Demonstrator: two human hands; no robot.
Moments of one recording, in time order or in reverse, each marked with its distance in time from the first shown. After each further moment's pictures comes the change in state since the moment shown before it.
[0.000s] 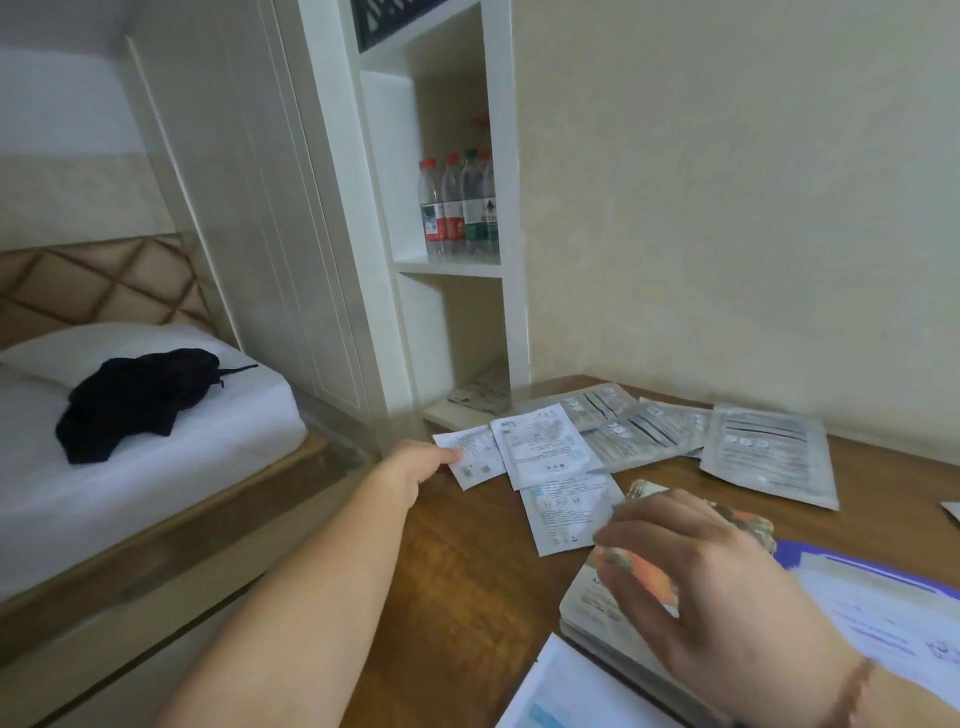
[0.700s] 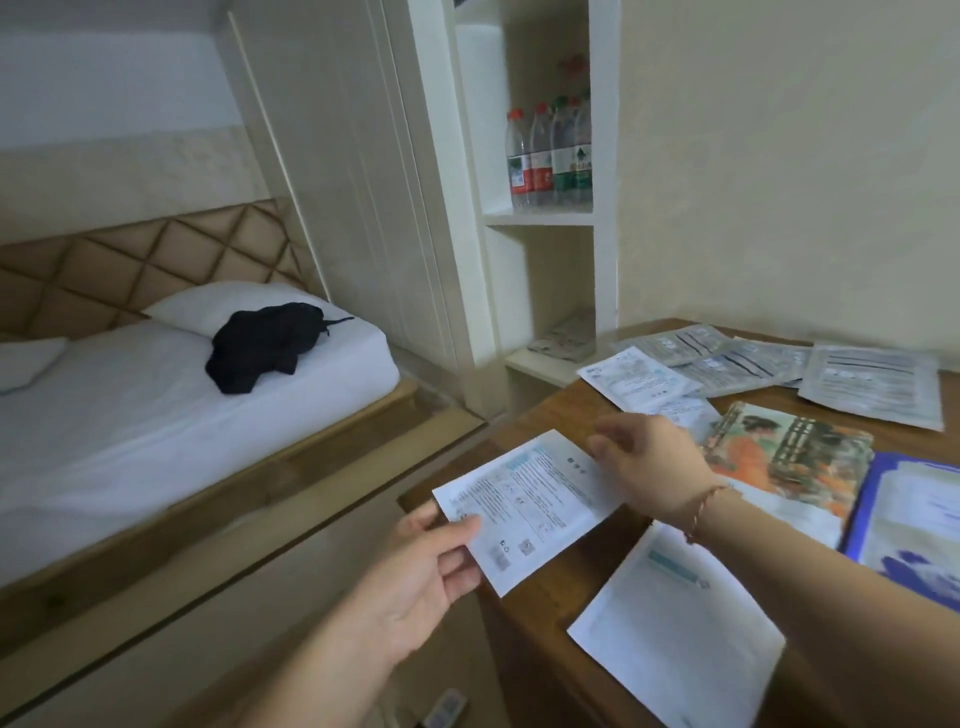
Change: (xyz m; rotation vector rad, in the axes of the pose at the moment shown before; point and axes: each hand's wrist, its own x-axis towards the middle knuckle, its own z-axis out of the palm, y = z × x) left_hand -0.241 -0.113 -0.108 -0.641 -0.203 0.006; right_hand 0.049 -0.078 0.064 0.297 -0.271 0.505
